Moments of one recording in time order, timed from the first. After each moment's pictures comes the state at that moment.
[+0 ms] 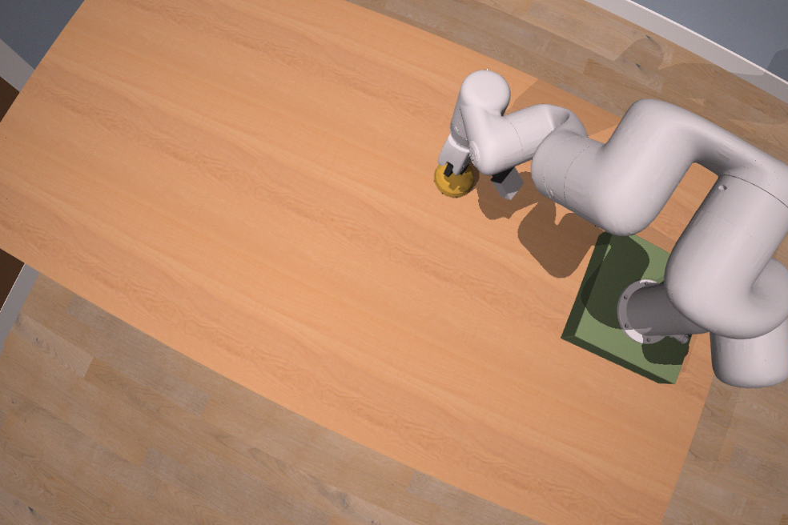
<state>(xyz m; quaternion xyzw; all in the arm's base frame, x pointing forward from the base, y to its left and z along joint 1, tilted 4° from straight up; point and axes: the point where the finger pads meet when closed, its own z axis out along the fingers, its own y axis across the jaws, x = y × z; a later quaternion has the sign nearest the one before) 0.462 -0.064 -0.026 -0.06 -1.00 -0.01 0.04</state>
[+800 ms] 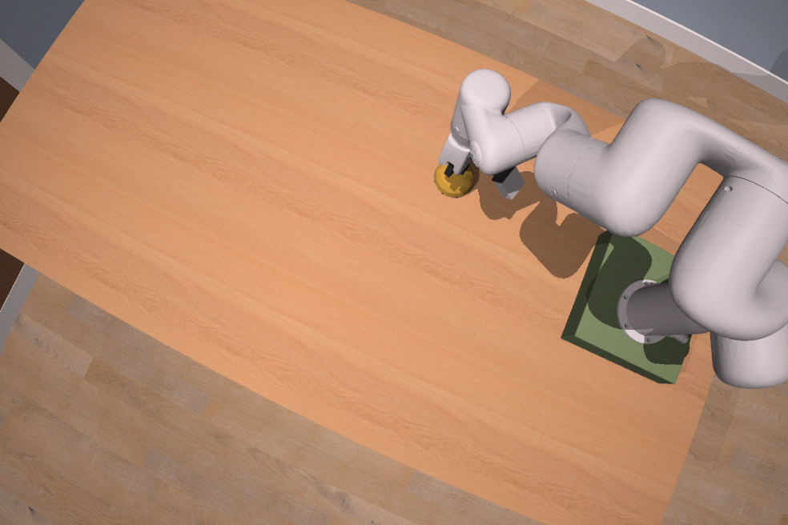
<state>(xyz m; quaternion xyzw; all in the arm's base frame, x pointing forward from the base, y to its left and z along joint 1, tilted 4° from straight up) 0.461 -0.063 -0.020 -0.06 -1.00 -0.01 0.04</state>
